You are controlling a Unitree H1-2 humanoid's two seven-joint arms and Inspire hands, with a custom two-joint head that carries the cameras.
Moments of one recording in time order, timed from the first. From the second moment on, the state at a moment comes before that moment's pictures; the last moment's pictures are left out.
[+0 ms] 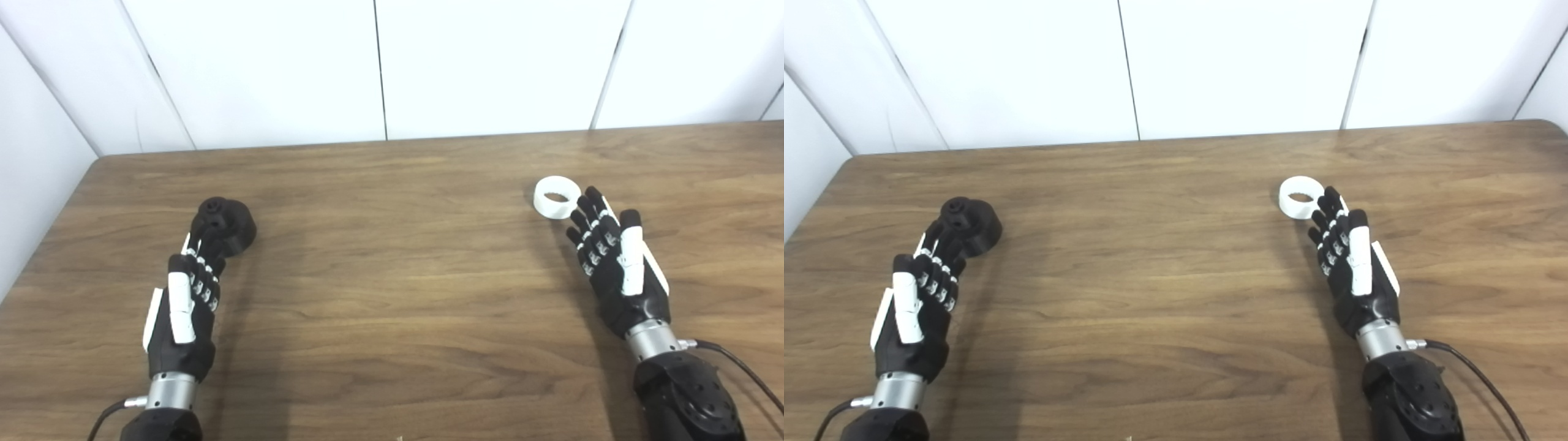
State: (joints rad) left arm 0.14 0.13 0.21 -0.25 -0.27 0.04 -0.08; right arm -0.04 -0.11 -0.11 -0.13 0.27 0.14 0.13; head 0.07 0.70
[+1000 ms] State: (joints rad) left arm 0.08 0.34 0.20 -0.29 0.31 0.19 0.01; right arm -0.05 -0.13 -0.13 -0.11 0.29 0.14 0.13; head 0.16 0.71
